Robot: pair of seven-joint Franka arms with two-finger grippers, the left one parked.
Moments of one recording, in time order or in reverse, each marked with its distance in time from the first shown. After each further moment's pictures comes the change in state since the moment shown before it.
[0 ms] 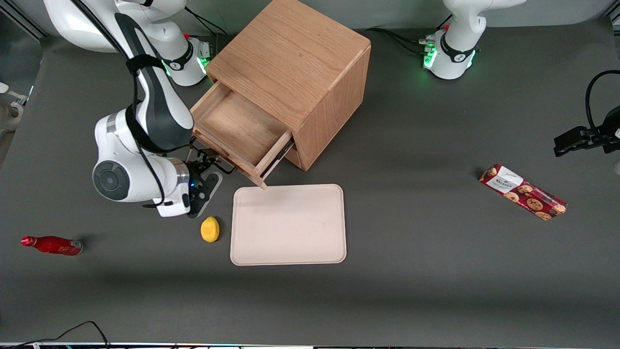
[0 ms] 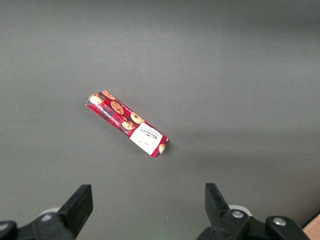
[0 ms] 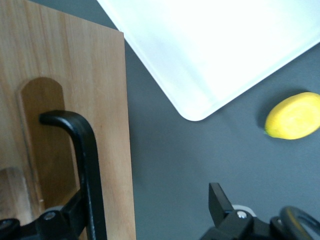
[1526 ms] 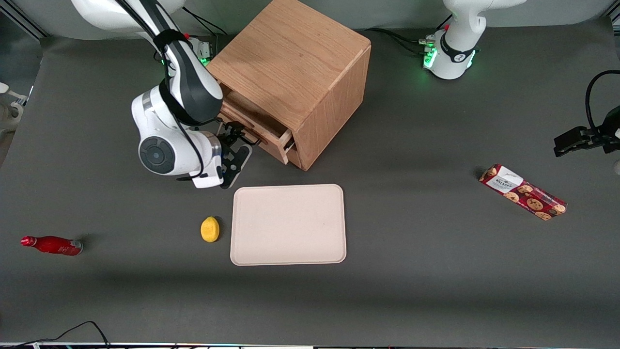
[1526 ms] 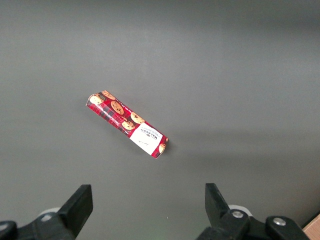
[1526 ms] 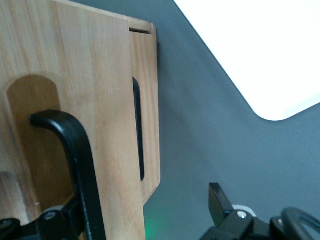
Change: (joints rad) arm 0.116 -0.091 0.008 -0.160 0.074 -0.008 0.085
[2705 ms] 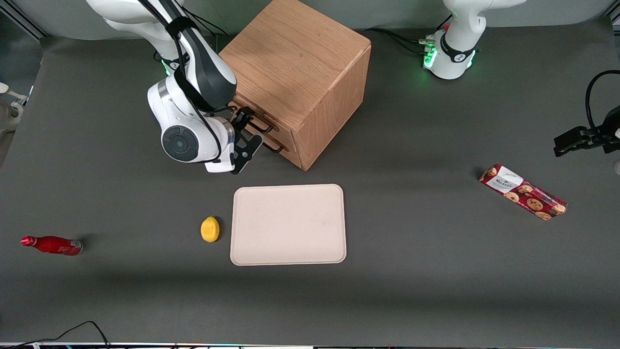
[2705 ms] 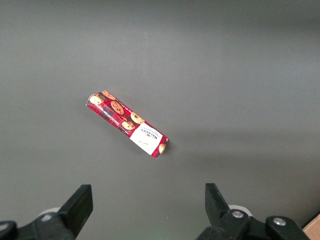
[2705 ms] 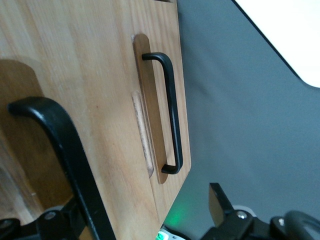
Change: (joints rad) arm 0.069 -0.037 0.009 -0.053 0.013 -0.063 0.162
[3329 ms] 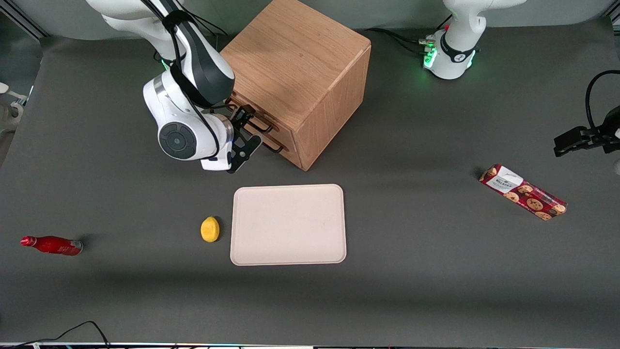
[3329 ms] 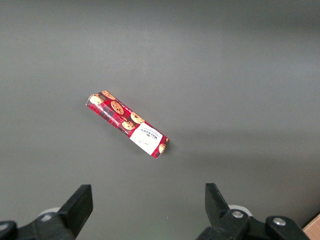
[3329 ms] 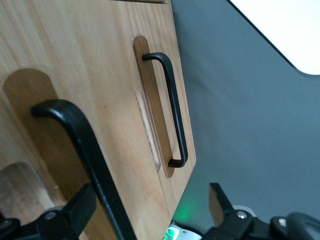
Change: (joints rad) arm 0.002 -0.003 0.001 0.028 0.000 -0.032 0.076
